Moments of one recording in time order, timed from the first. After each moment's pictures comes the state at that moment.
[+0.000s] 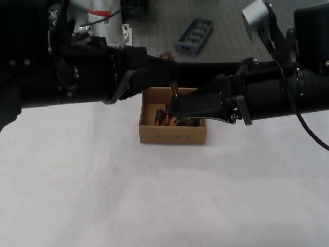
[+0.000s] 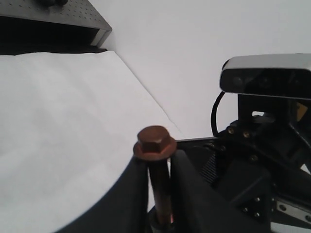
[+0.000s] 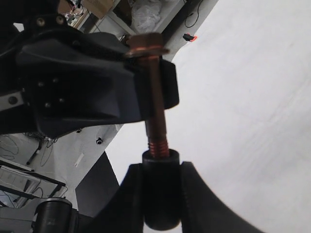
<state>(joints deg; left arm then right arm) -25.6 73.7 -51.9 -10.2 41.3 -30.4 34.1 76.2 -54.0 11.3 -45.2 25.2</state>
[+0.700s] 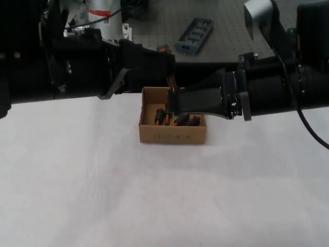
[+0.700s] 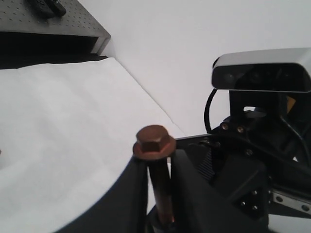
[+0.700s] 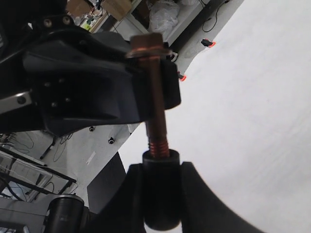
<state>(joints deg) -25.5 71.8 -52.3 -7.6 41.0 -27.1 33.7 76.5 -53.7 7.0 -50.0 25.3</state>
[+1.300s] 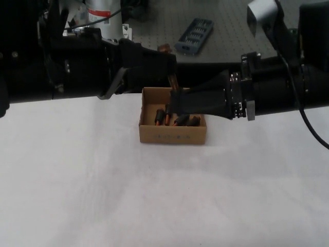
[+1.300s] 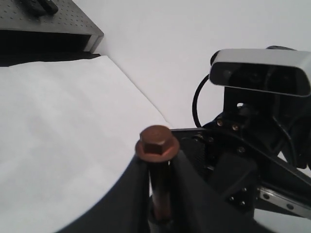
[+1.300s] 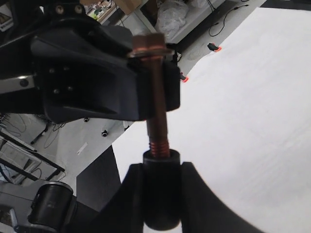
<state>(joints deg) -25.5 71.4 -52.3 -7.6 42.2 -27.8 33.1 76.0 -53.7 7.0 -50.8 17.7</state>
